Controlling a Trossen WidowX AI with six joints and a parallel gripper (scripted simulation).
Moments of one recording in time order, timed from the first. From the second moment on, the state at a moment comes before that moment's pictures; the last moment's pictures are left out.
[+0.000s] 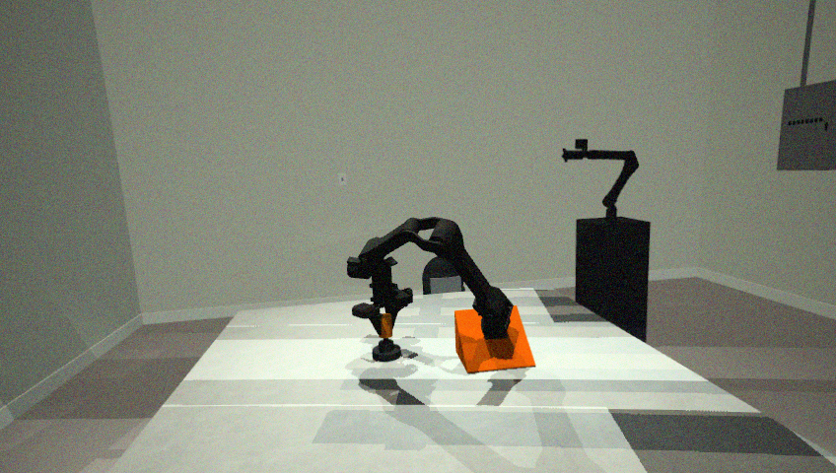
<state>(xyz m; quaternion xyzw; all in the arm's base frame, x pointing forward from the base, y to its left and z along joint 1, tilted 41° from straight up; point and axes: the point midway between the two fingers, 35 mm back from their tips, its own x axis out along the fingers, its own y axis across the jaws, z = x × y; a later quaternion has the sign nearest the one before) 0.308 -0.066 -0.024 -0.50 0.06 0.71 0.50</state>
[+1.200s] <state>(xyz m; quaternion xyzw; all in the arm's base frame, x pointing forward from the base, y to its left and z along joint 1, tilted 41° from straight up) 0.307 -0.066 -0.026 0.22 0.66 0.27 0.67</state>
